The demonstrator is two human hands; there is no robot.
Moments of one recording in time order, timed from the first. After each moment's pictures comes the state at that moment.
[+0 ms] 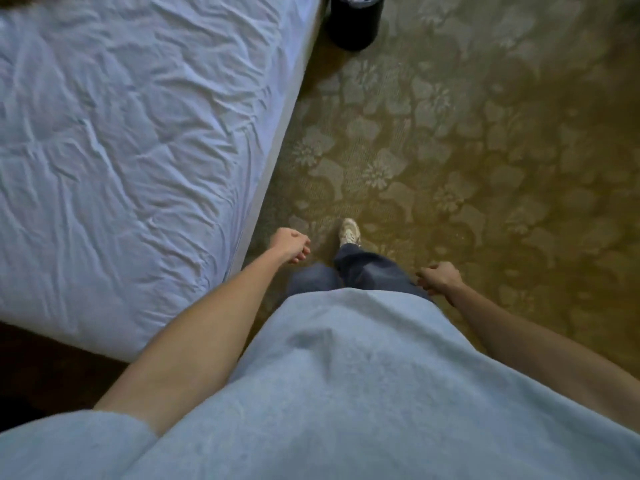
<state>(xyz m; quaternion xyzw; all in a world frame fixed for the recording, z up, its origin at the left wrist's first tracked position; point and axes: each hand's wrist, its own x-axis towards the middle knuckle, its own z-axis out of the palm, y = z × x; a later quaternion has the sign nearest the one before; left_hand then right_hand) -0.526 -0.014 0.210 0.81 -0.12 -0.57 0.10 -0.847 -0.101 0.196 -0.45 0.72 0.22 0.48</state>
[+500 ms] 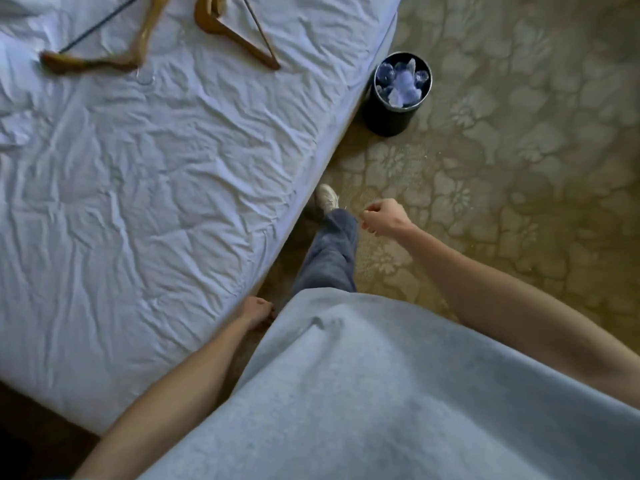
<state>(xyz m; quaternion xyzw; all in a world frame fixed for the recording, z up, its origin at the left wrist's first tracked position) -0.370 -0.132 0.189 0.83 0.02 -0.56 0.06 -0.498 -0.440 0.197 -0.64 0.55 0.17 0.51</state>
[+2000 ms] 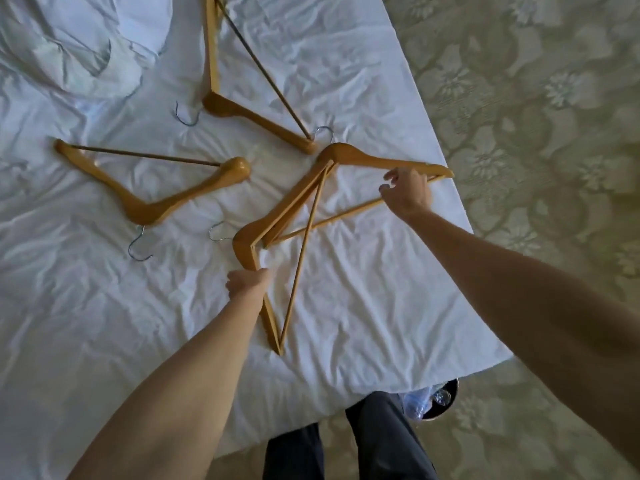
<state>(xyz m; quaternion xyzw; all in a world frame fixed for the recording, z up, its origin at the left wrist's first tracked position) 0.175 -0.682 0.026 0.76 0.51 -0.31 0.26 0.259 -1.001 0.040 -0.90 0.27 0.18 0.30</state>
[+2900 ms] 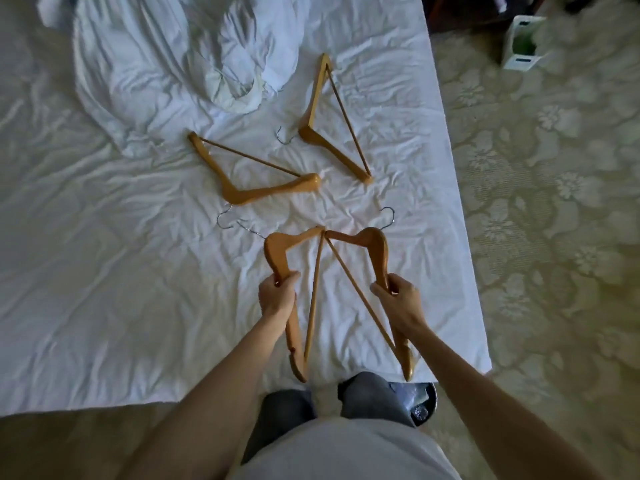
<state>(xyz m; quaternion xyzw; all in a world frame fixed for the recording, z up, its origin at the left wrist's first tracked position) 0.084 -0.657 0.209 0.69 0.49 -0.17 0.50 0.077 -0.901 0.202 -0.83 0.21 0.25 0.46</state>
